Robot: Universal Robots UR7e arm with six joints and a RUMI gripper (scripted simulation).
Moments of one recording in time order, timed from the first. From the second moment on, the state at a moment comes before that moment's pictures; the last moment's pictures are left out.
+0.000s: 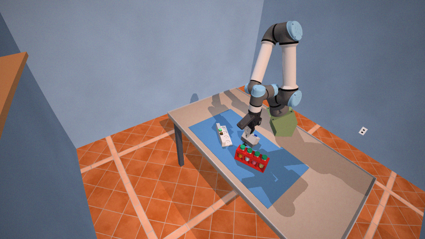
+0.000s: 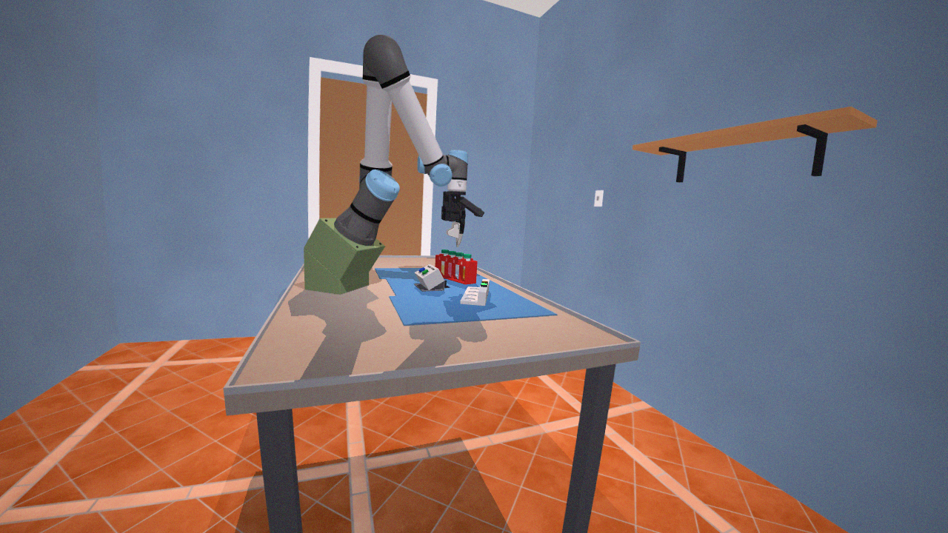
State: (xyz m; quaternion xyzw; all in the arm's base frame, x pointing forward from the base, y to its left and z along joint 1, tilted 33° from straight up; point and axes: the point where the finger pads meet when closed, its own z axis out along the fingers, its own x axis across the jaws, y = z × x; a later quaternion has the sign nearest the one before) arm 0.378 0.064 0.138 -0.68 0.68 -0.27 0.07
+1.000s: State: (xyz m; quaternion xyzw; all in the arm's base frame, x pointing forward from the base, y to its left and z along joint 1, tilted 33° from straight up) arm 0.378 0.064 0.138 -0.19 0.94 -0.19 0.21
